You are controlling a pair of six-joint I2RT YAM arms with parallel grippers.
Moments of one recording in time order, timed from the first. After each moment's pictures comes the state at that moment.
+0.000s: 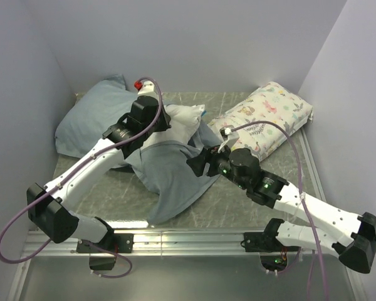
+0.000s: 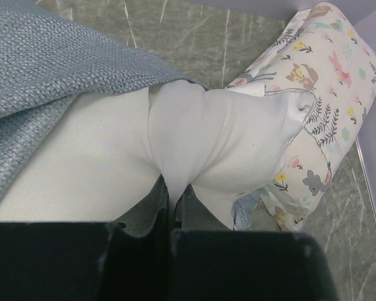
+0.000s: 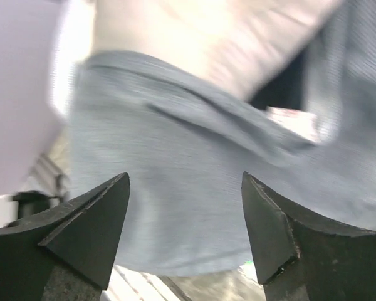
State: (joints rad) left arm -0.63 1.39 1.34 -0.38 -0.28 -0.56; right arm 0.91 0.96 0.76 -0.08 0.18 0.58
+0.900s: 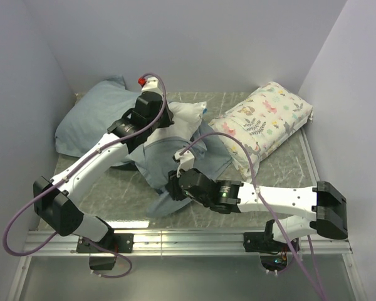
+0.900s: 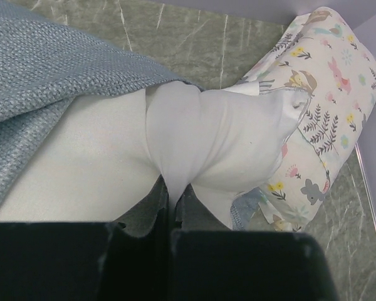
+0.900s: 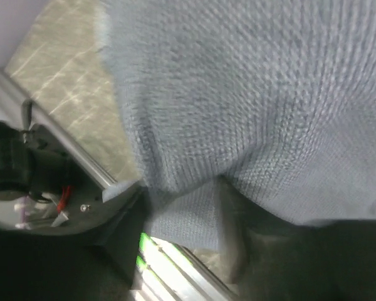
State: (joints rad) left arm -0.63 1.45 1.41 -0.37 -0.28 -0.56; right arm 1.27 1.32 0.93 -0.12 0.38 0.59
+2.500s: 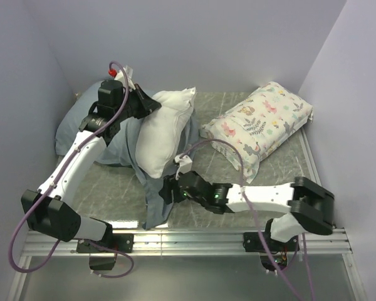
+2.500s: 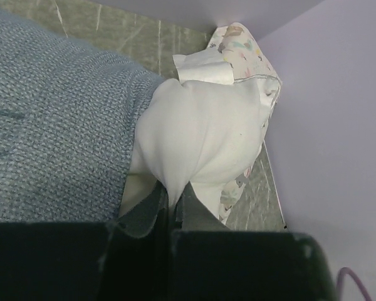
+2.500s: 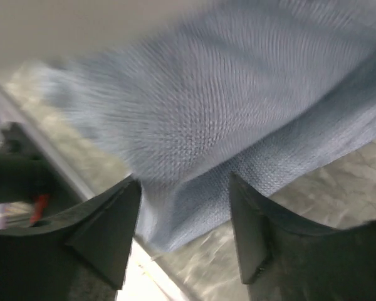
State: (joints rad) left arm -0.31 1.38 1.39 -0.31 0.25 -0.67; right arm 1.21 1.49 0.79 0.16 0.27 0.66
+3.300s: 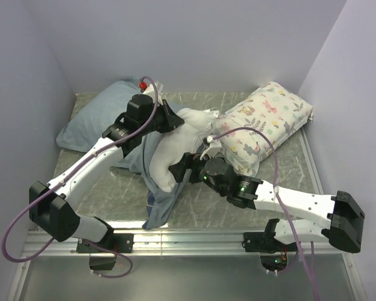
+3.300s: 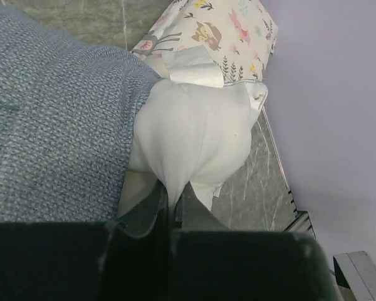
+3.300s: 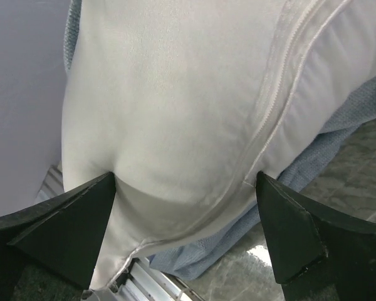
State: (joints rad) left arm -0.56 1.40 1.29 -0.23 0.14 -0.68; right arm 1.09 1.15 0.77 0.08 0.37 0.74
